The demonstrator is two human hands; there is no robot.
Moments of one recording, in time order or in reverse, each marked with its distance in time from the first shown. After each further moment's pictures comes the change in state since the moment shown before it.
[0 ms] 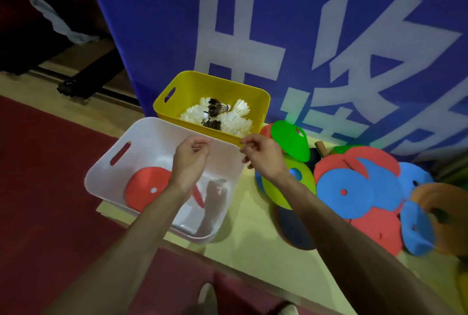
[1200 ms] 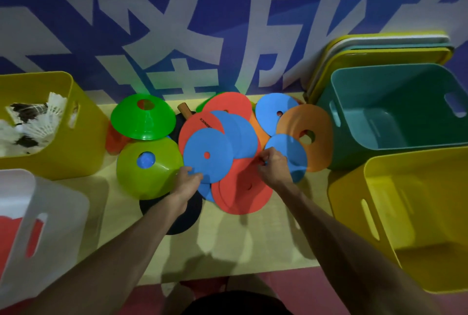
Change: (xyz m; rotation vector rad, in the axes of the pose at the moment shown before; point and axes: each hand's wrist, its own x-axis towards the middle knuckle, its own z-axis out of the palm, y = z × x) left_hand -0.090 -0.086 0.356 0.425 -0.433 -0.438; right_hand -0.102 0.313 -0.266 -0.119 0.286 0.585
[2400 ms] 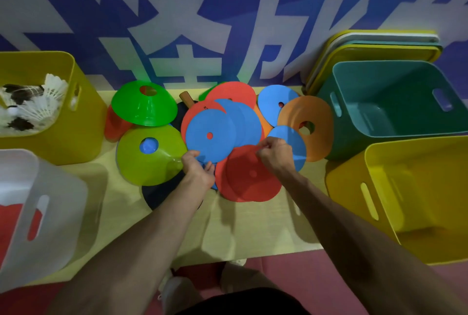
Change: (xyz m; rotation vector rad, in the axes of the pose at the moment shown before) left_hand -0.007 0.017 0.020 -1.145 0.011 -0.347; right_hand -0.029 -0.036 -0.008 -0.028 0.101 0.008
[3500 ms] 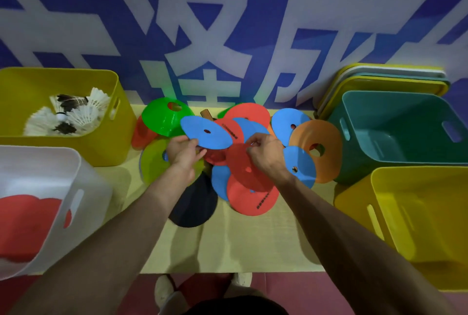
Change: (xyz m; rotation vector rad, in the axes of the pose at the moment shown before) left_hand -0.043 0.077 -0.002 0.352 -0.023 0.548; right_hand -0.015 -0.073 0.003 -0.013 0.000 -0.203
